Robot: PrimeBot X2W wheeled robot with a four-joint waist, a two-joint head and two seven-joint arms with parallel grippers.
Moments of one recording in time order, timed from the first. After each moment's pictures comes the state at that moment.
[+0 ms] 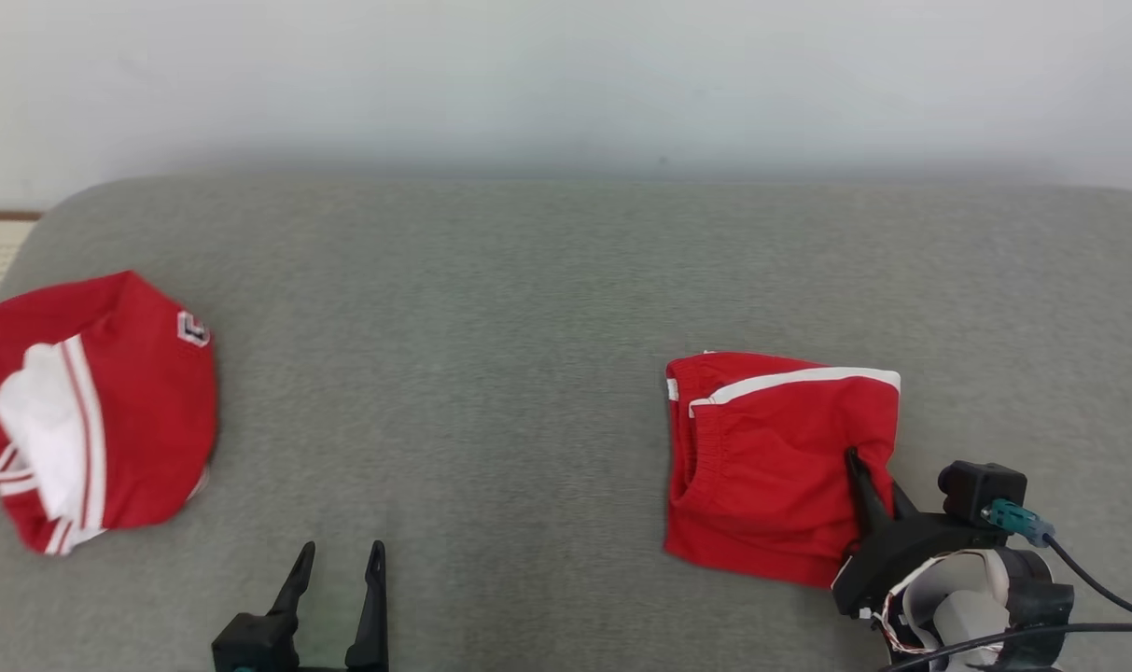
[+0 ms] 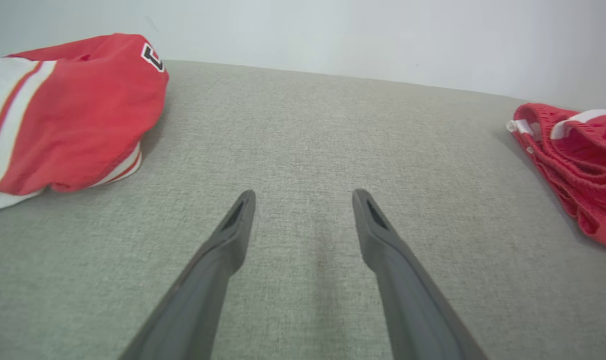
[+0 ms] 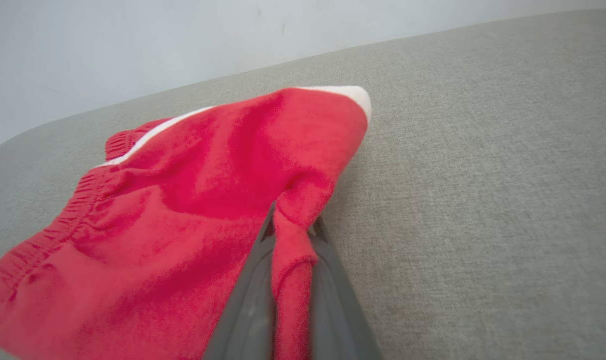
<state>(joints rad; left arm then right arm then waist) -0.19 0.05 -0.16 0.33 -0.16 0.08 -0.26 -0.48 -0.20 0.35 0.82 0.45 0.13 -0.26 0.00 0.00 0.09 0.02</state>
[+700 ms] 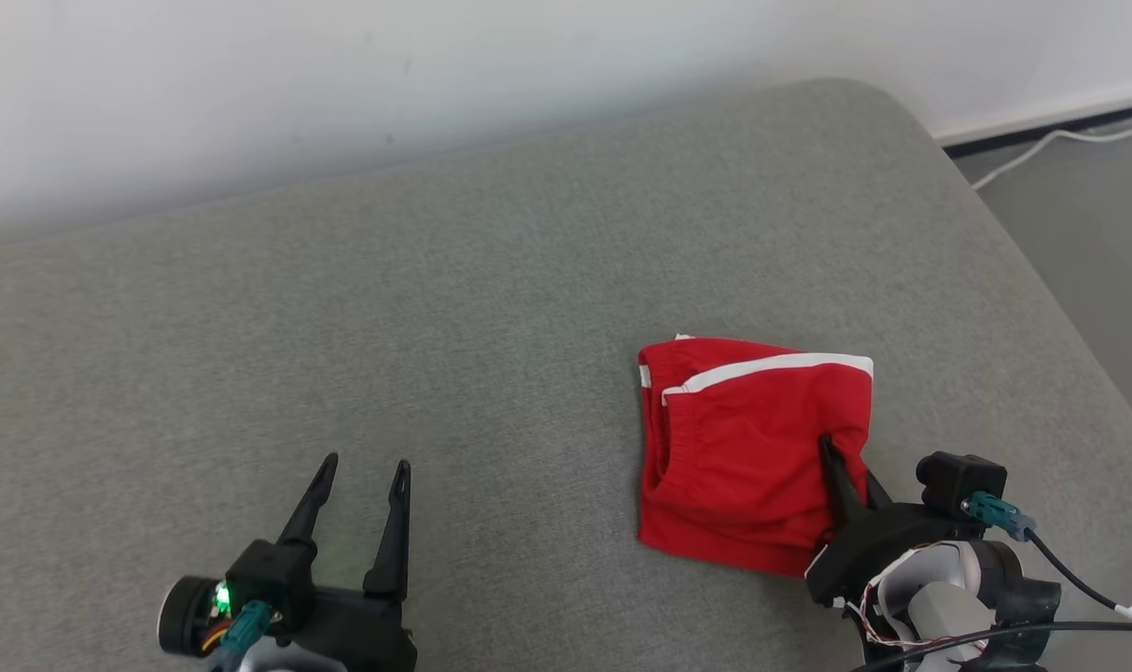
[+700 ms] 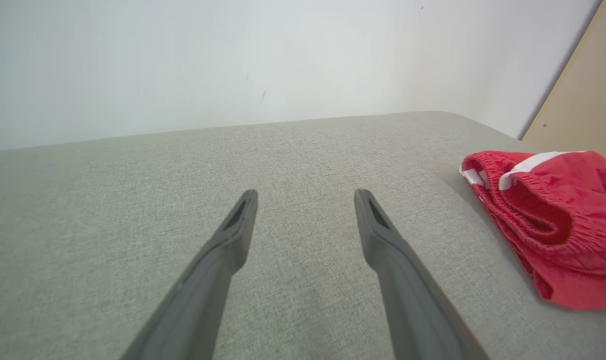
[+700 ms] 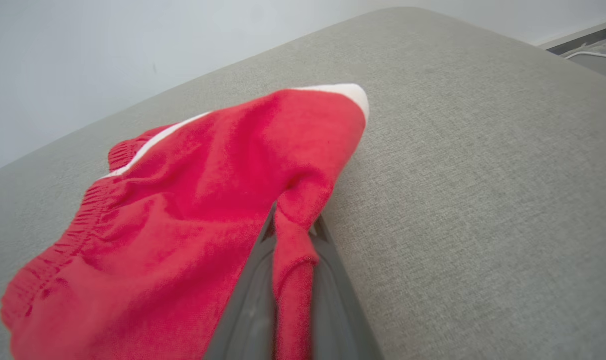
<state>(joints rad) -0.28 0.05 -0.17 0.27 -0.10 0.04 -0.26 -0.48 -0.16 0.35 0.78 0.47 0.13 -0.26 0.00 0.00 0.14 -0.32</state>
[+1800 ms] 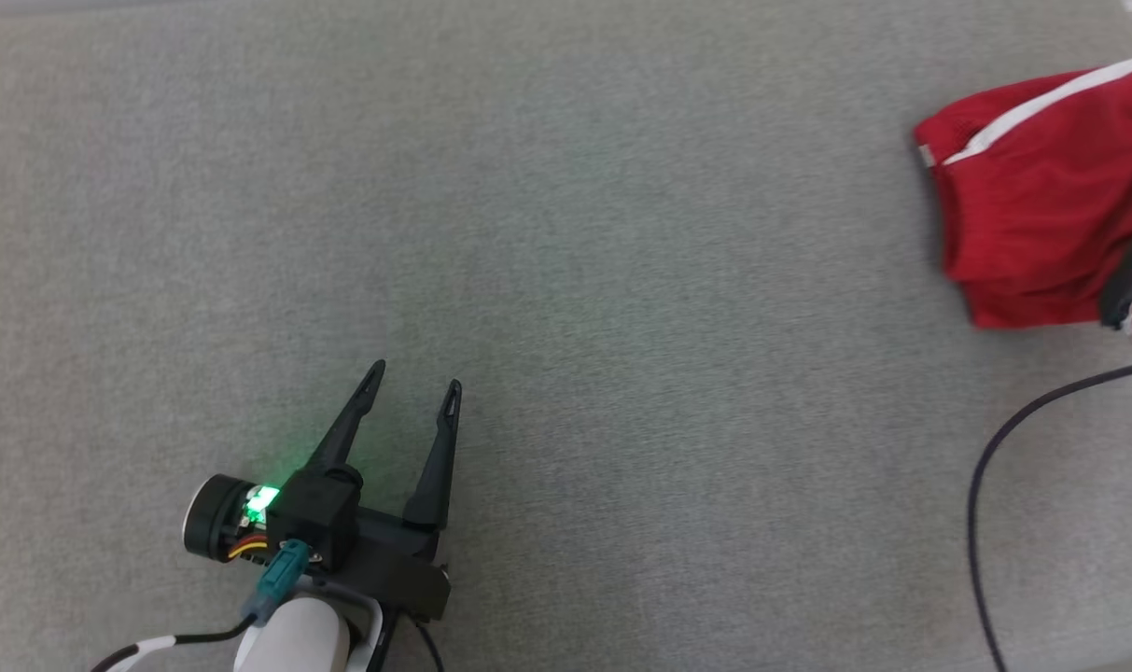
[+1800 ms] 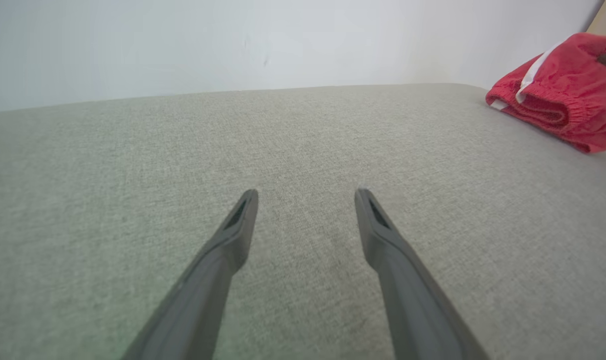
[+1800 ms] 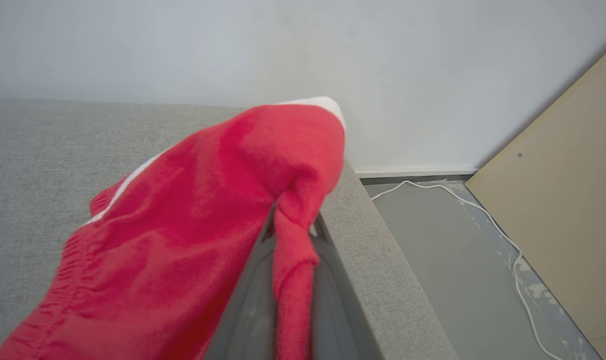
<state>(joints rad) -0.39 0.05 -0.25 0.19 -0.02 0.01 -0.26 -1.06 -0.49 0.19 1.16 0.12 0.13 -0.26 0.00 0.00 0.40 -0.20</state>
